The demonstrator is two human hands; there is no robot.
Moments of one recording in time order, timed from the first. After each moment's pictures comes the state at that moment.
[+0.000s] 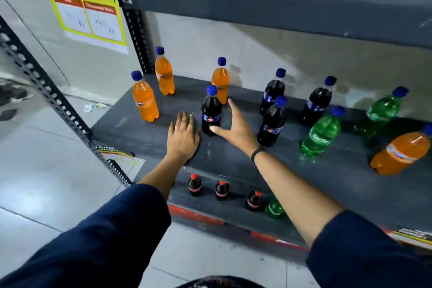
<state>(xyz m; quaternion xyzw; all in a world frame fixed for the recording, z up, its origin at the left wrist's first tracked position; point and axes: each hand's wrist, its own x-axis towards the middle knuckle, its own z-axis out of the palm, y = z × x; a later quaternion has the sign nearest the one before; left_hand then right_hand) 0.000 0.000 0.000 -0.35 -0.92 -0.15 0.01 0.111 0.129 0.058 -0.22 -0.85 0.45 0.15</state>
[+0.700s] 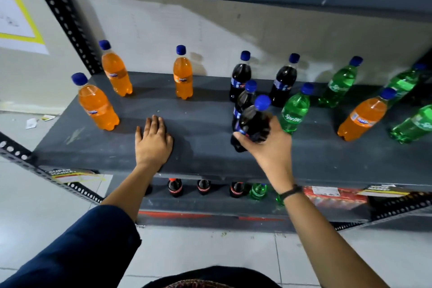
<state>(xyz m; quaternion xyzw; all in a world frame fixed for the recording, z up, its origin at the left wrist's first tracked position) -0.019 0.005 -0.023 -0.37 -0.92 -0.12 0.00 0.228 0.124 0.067 -0.39 -0.77 0.34 0.38</state>
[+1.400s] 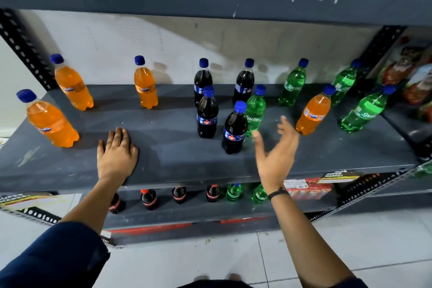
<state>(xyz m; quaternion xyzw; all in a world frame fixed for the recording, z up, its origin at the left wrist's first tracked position) -0.019 0.004 -0.022 -0.38 -0.92 -0.12 0.00 0.295 0.161 0.033 -0.46 -0.68 0.21 0.53</state>
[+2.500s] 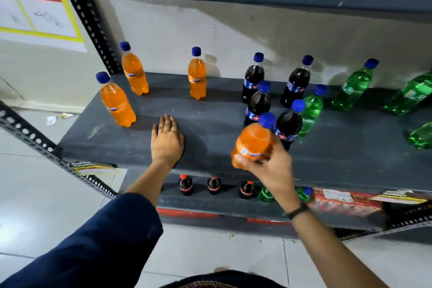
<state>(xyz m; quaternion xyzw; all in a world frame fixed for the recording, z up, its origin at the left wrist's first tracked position) -0.011 0.003 -0.014 -0.37 -0.92 -0.11 -0.01 0.242 0.092 0.049 -0.34 -0.74 0.48 0.32</state>
